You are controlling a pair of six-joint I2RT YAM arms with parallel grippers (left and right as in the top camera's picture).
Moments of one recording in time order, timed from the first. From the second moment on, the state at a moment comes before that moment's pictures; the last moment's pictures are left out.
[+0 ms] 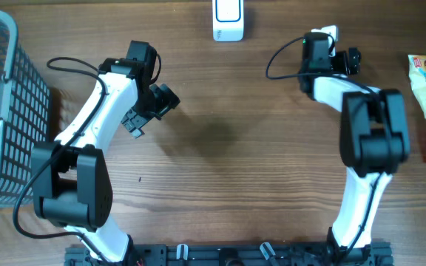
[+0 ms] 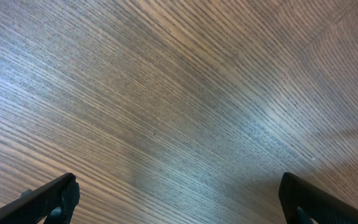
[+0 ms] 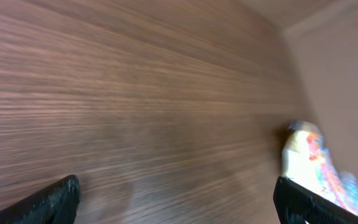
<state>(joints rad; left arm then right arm) -0.18 1.85 1.38 -1.04 0.08 -0.87 0.07 2.18 1.33 0.09 0.68 -0.23</state>
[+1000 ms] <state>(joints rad) -0.18 1.85 1.38 -1.04 0.08 -0.87 0.03 0.87 1.06 -1.17 -0.34 0.28</state>
